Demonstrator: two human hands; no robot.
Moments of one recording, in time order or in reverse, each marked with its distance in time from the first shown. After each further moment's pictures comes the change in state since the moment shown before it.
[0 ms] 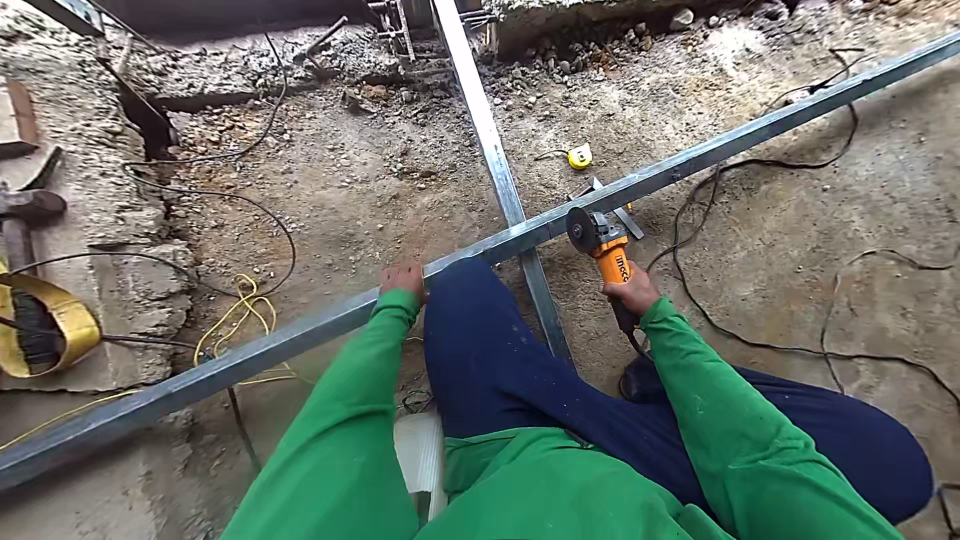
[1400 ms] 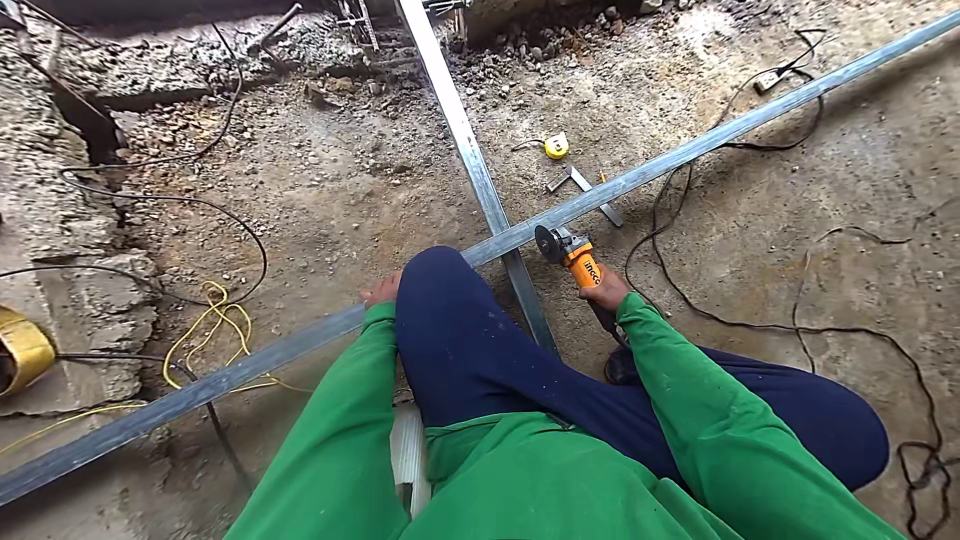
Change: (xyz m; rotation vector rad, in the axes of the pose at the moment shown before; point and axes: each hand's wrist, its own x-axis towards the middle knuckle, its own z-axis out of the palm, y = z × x) left_hand -0.013 0.014 0.023 0.031 -0.138 -0.204; right_hand 0.010 0.034 0.007 -0.238 -0.131 0.055
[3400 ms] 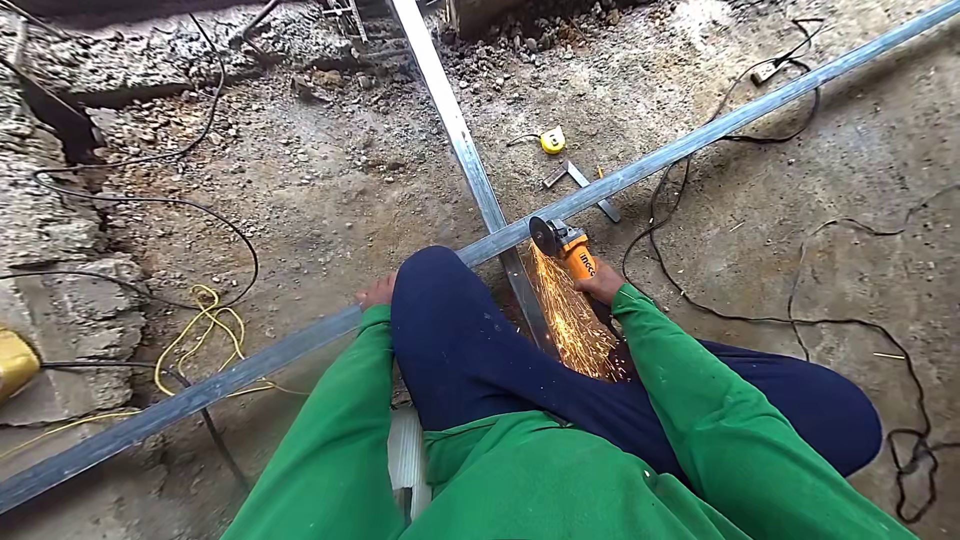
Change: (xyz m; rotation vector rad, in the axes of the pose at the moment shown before) left_hand -0.007 0.003 -0.009 -0.021 -0.015 0.008; right_hand 0.015 -0.002 0.008 0.023 0.032 0.006
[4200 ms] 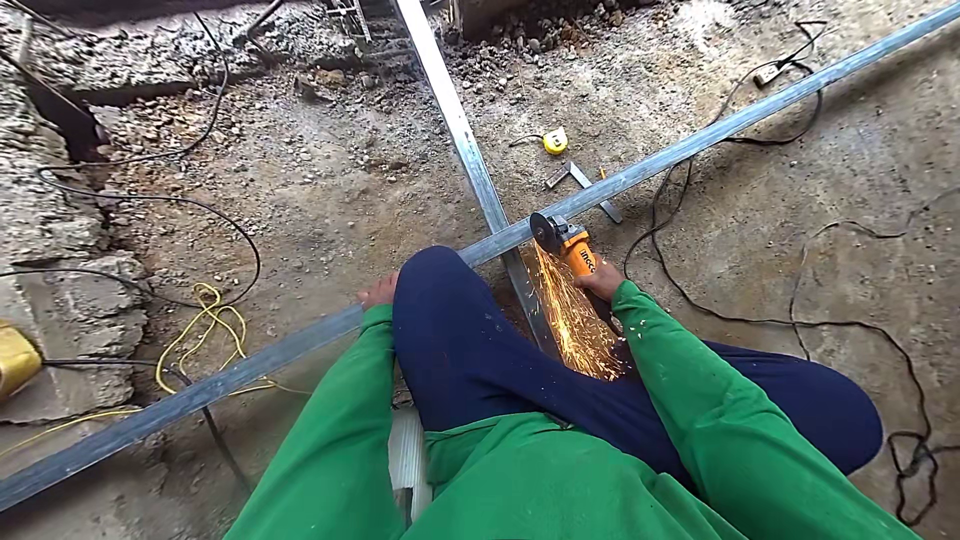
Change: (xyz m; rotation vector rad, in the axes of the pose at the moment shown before) left_hand 0.006 -0.006 0.005 -0.002 0.000 0.007; right_hand -0.004 -0.020 -0.006 0.023 -0.002 0.019
